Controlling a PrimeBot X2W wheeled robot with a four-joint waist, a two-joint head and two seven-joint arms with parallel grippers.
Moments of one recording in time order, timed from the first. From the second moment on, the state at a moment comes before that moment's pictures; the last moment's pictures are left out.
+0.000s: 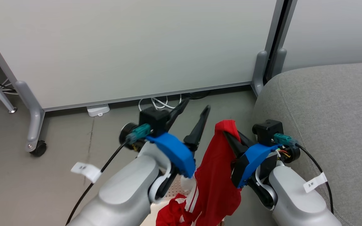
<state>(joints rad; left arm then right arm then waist) -0.73 0.10 -0.99 0.63 -0.89 -0.02 -0.26 -0.56 -0.08 0.47 0.75 0.42 0.13 -0.16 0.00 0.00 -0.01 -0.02</state>
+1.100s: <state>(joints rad) -0.06 0.18 -0.30 0.24 -0.36 -0.07 -0.26 -0.43 -0.11 0.35 0.41 0.30 0.13 -0.06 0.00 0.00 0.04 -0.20</state>
